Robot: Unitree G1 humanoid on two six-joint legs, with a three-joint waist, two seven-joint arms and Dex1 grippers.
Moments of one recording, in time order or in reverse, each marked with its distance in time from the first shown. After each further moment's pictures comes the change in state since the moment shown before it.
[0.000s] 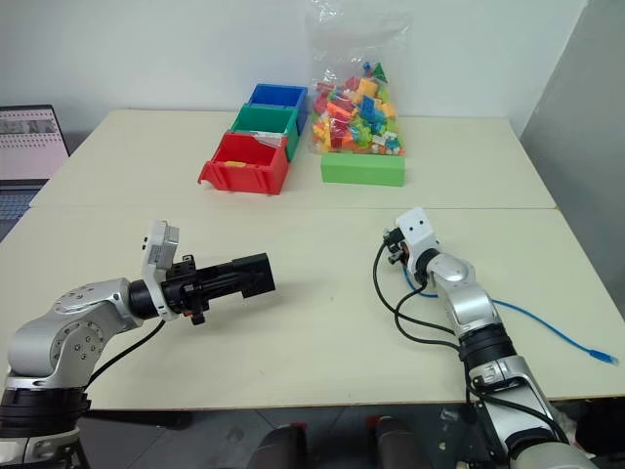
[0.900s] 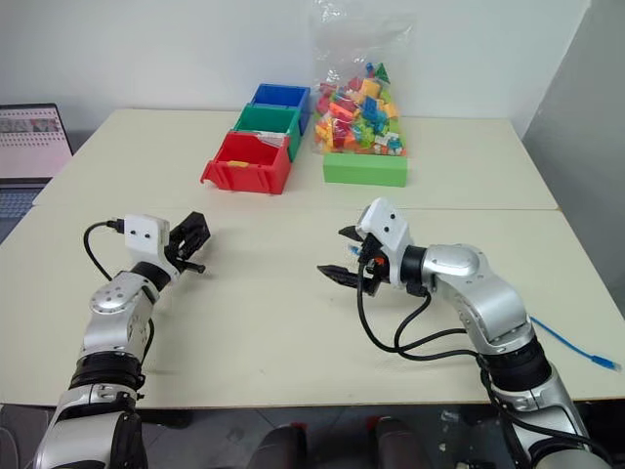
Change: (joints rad) left arm -0.231 -0.182 0.051 0.764 0.471 -0.736 0.572; right arm 0.041 -0.122 0.087 -0.697 0.256 0.470 0.348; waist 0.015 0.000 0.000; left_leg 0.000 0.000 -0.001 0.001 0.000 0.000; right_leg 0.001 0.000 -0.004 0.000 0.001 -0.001
